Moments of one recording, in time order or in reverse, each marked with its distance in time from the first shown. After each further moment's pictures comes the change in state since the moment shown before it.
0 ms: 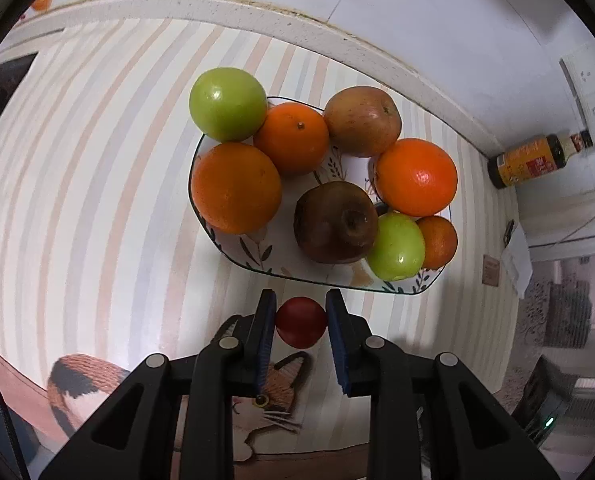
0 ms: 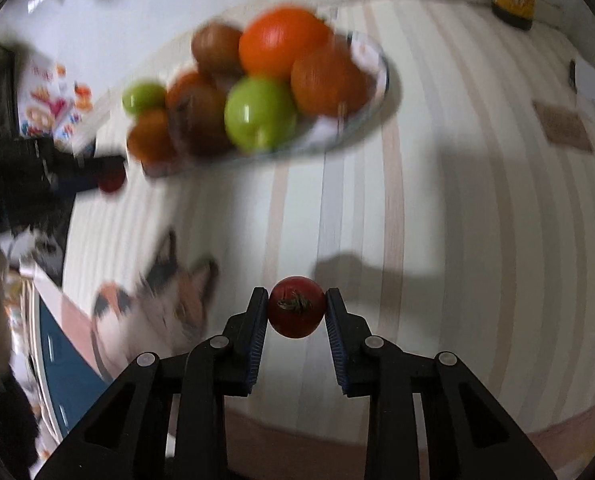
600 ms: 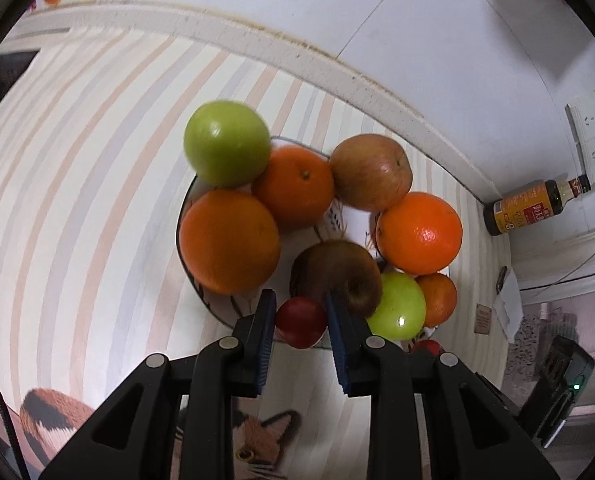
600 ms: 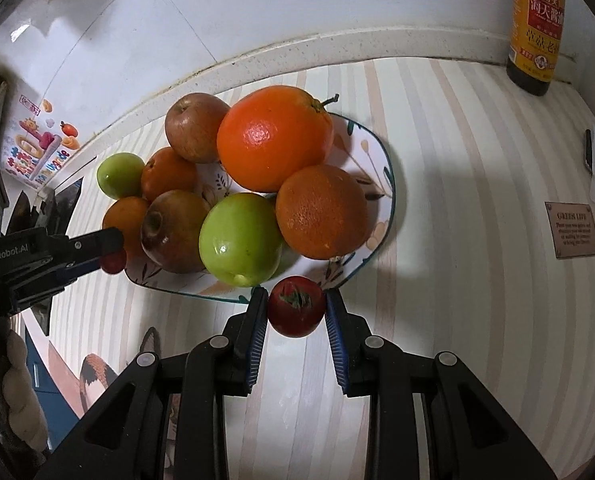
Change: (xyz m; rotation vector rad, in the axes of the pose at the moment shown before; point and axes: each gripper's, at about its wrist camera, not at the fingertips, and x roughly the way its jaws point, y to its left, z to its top) left arm 0.012 0.006 0.017 -0.041 -0.147 -0.039; right arm 0.022 0.004 0.071 -0.030 -0.102 -0.046
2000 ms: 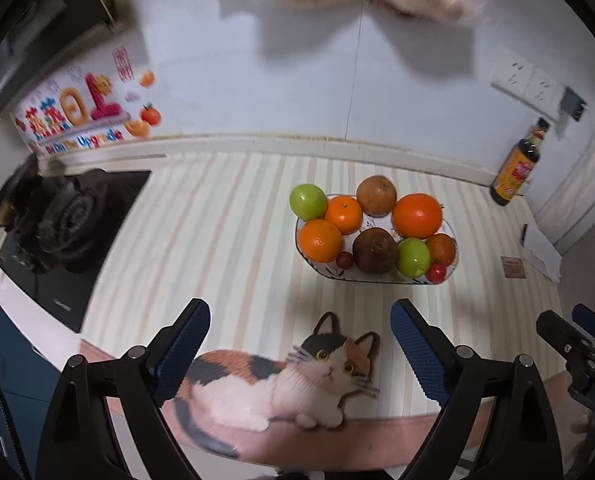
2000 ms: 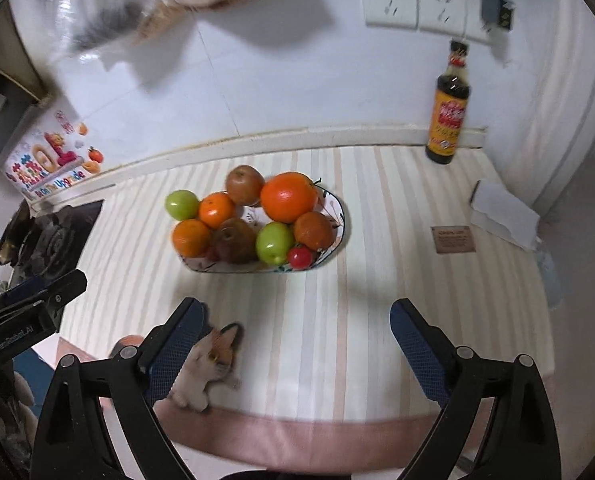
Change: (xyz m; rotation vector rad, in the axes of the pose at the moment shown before) left arm -0.195 -0.021 -0.112 0.276 -0.295 0.308; right arm -0.204 0.065 -0.073 -0.031 -0.215 -0.176
